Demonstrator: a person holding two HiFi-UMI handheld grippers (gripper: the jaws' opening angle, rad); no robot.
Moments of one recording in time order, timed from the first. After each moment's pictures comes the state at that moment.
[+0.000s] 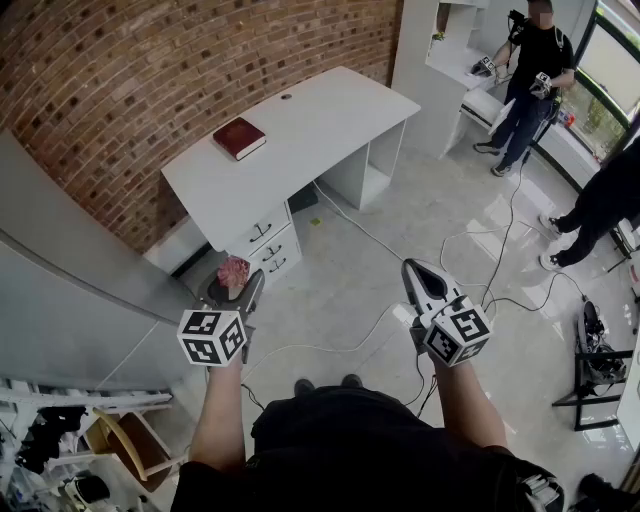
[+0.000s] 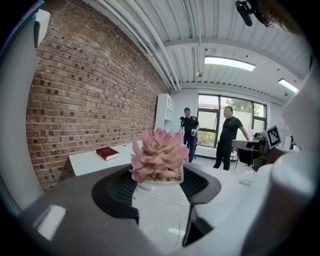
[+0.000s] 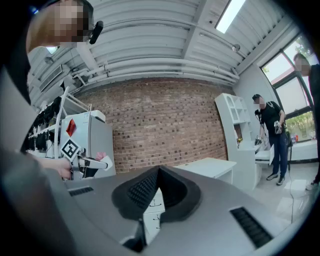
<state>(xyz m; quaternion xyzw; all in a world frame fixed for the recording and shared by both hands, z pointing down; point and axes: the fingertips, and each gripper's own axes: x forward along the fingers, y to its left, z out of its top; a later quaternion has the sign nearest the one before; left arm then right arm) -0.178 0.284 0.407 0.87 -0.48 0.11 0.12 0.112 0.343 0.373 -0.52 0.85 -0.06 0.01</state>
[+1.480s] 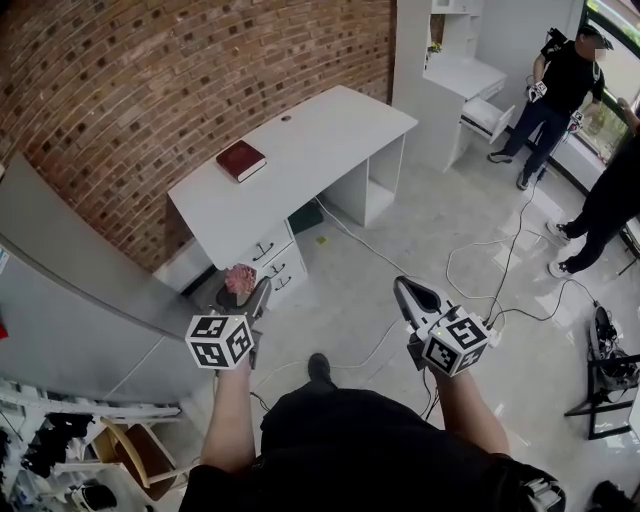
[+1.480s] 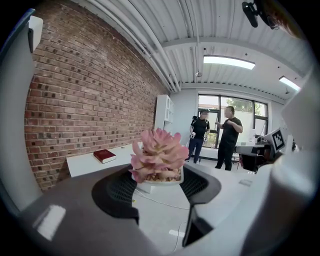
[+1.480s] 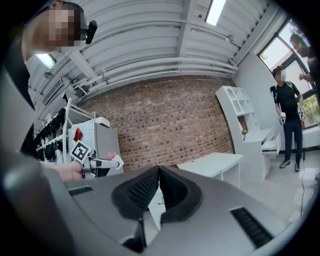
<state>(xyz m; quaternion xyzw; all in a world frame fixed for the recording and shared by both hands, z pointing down) -0.134 0.290 0.398 0.86 -0.48 0.11 0.12 0.133 0.364 0.380 -0.48 0.87 -0.10 0.03</state>
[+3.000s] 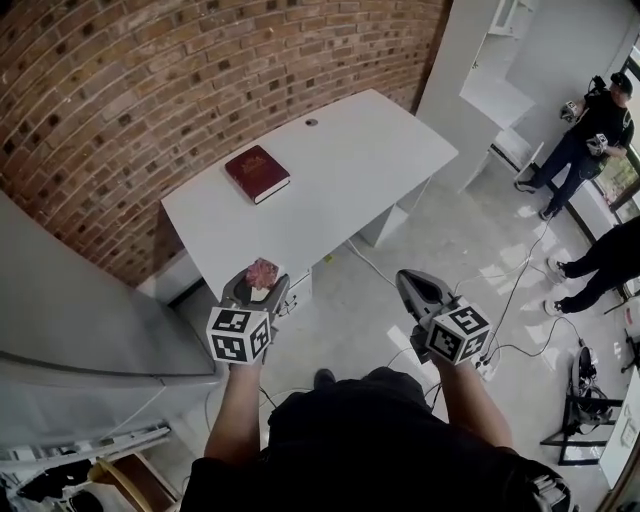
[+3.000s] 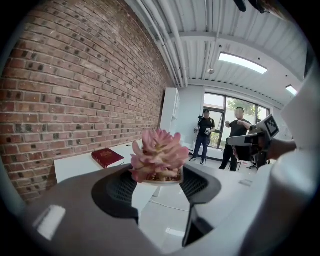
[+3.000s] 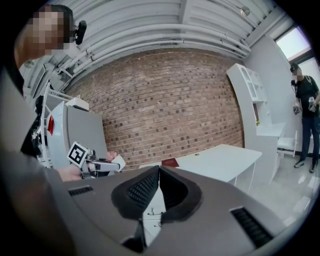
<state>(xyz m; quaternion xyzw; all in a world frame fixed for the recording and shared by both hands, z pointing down) -0.206 0.031 0.458 0.87 -0.45 0.11 0.15 0.028 0.079 0.404 -0.47 0.87 -0.14 -0.05</state>
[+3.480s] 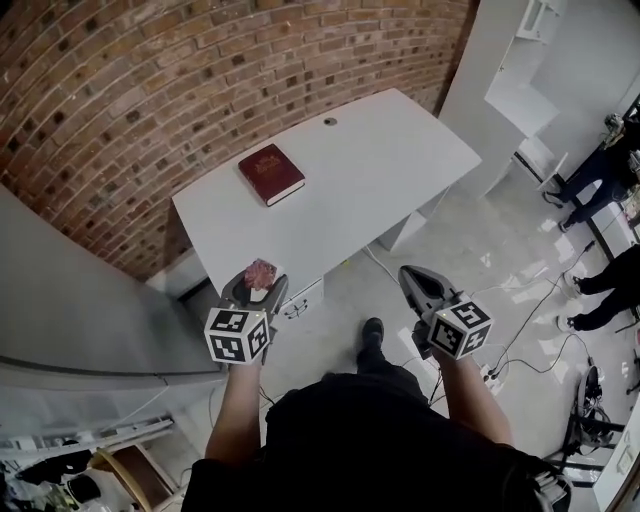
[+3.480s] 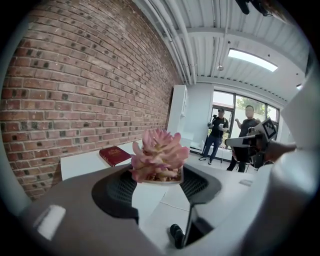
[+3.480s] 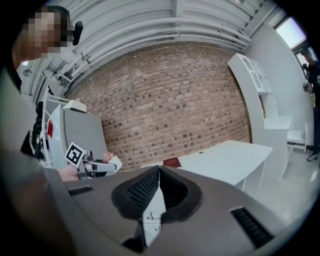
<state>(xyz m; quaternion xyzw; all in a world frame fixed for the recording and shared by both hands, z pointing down) -0.225 -0.007 0.474 0.85 -0.49 0.12 0.17 0.025 0.013 0.428 -0.44 0.88 -0.16 -0.05</state>
